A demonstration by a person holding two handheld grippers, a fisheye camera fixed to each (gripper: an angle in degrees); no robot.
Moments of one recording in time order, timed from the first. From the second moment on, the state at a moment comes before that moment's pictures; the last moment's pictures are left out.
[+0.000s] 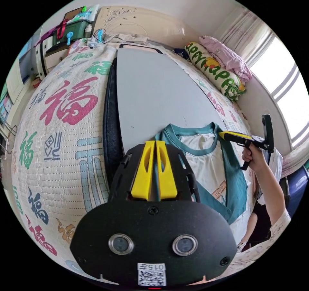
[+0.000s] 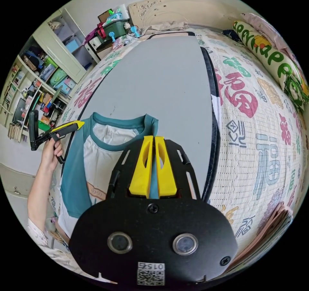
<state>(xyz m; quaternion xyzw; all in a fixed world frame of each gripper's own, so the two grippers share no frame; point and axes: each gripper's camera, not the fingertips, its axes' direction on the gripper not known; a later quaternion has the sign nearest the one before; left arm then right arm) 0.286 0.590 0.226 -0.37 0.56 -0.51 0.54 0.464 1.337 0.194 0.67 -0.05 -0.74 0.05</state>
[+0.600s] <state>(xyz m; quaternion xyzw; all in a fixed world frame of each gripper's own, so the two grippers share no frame) -0.001 0.485 -0.001 -0.02 0.61 -0.46 0.65 0.814 1.095 0.298 0.60 -0.04 -0.77 -0.20</state>
